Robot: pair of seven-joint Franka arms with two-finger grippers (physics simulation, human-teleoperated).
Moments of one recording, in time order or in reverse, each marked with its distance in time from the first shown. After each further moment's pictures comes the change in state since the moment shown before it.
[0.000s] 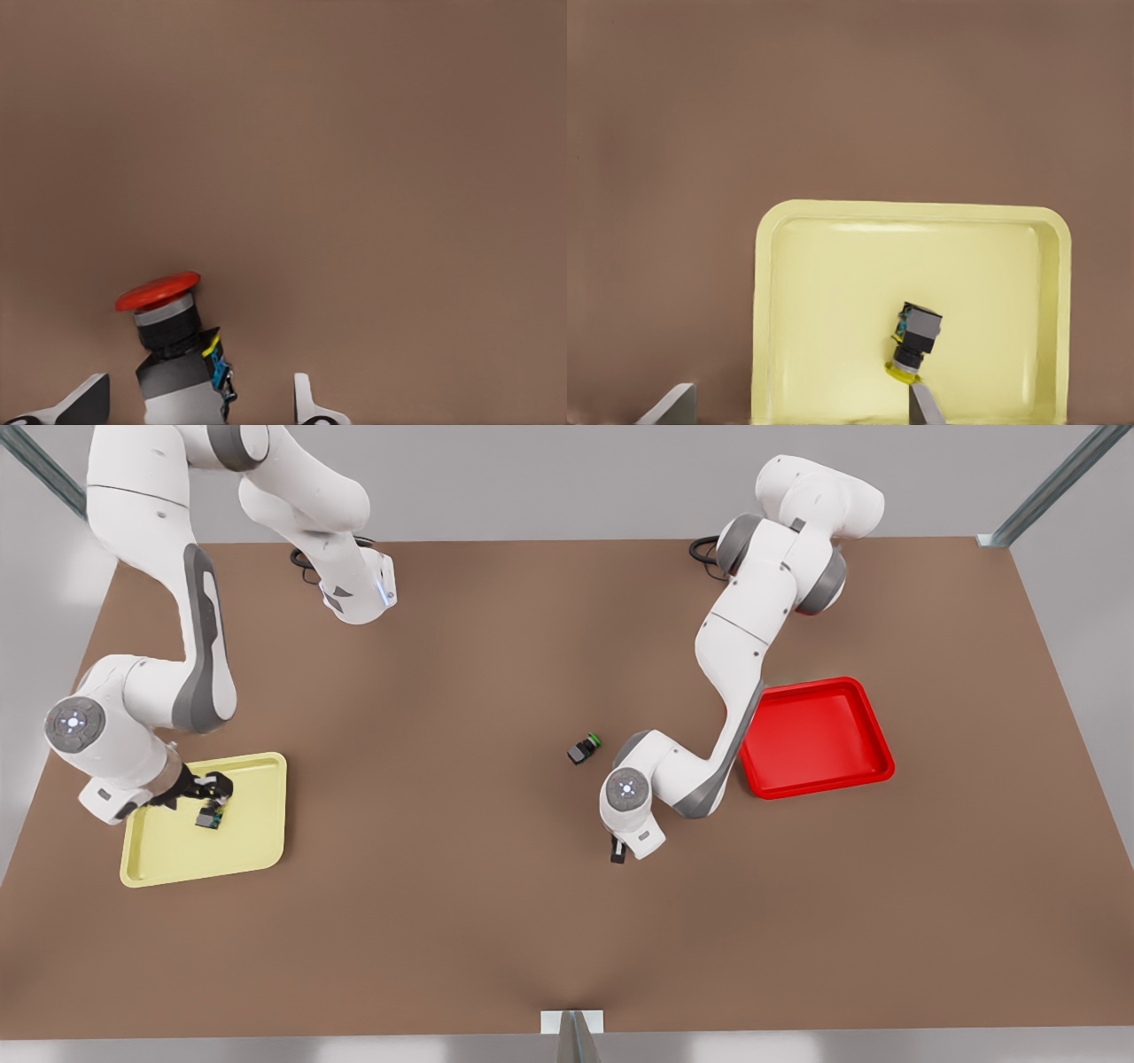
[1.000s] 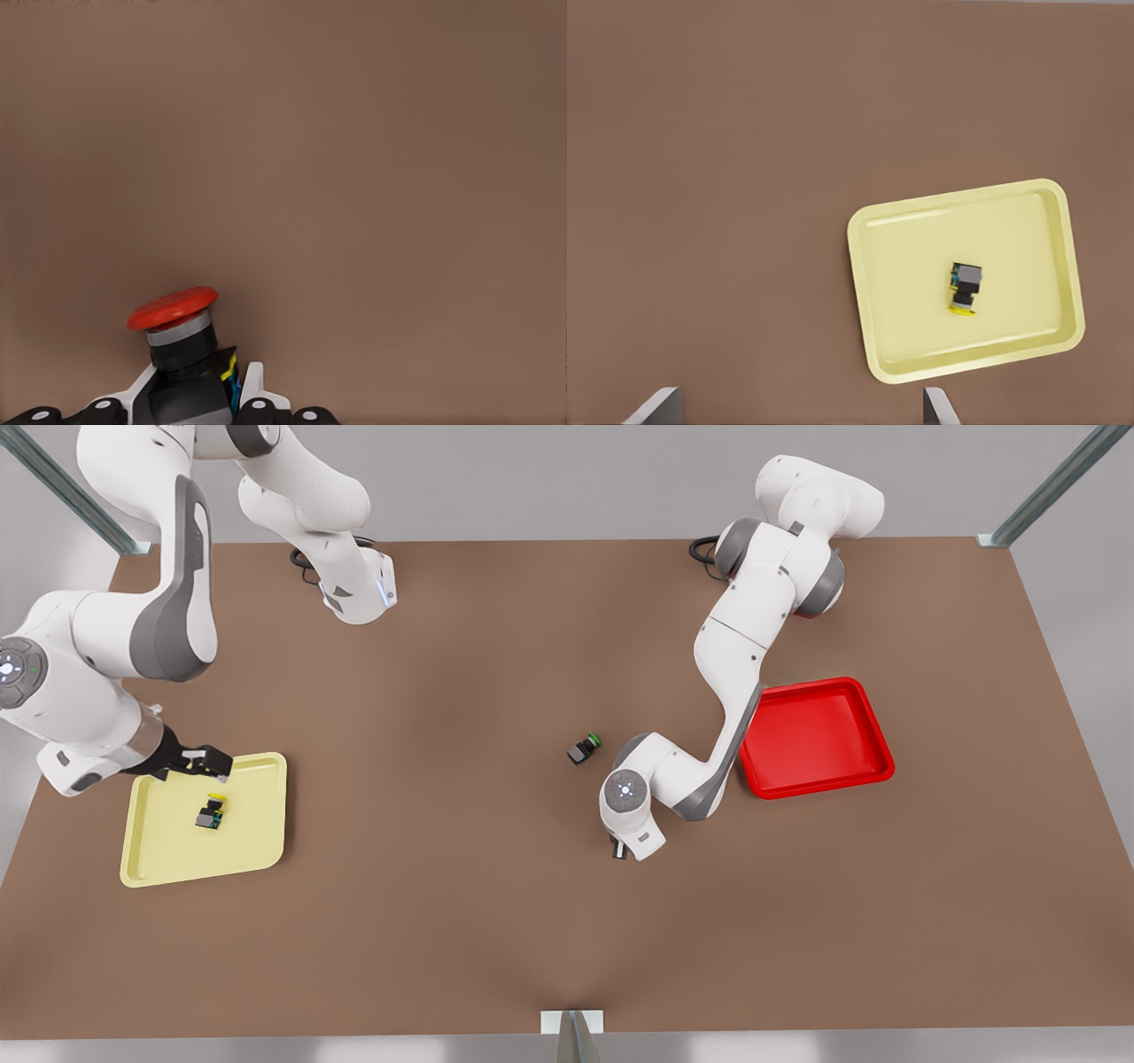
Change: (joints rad) left arm 0.002 0.017 0.000 0.002 0.026 0.013 -0.002; right arm 0.009 -0.027 0.088 0.287 0.015 -0.326 0.175
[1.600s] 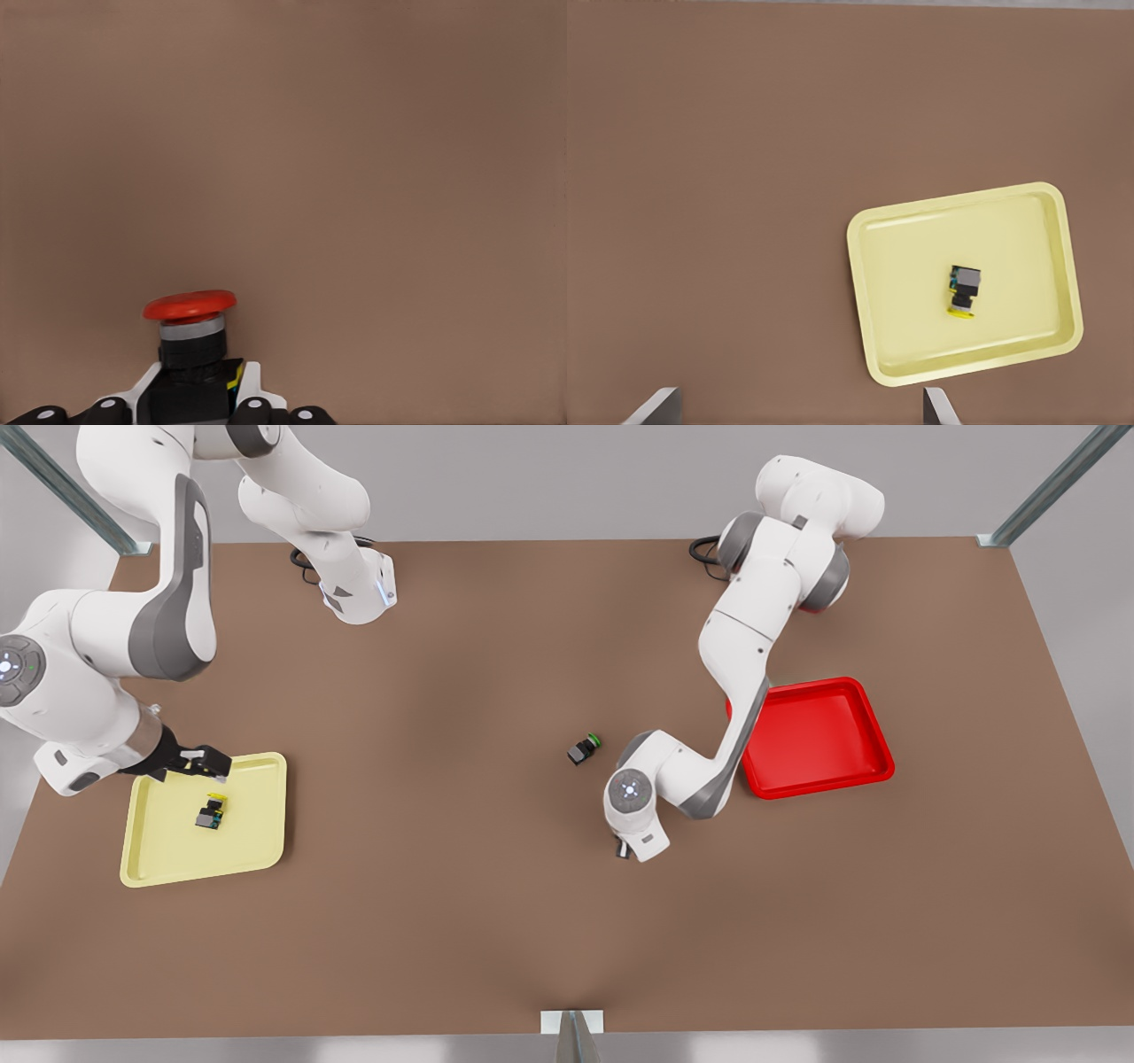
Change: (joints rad) left arm 0.001 -0.048 0.022 -0.001 -0.006 -0.082 0.137; right arm -0.001 0.001 0.000 0.006 -0.001 0.002 0.000
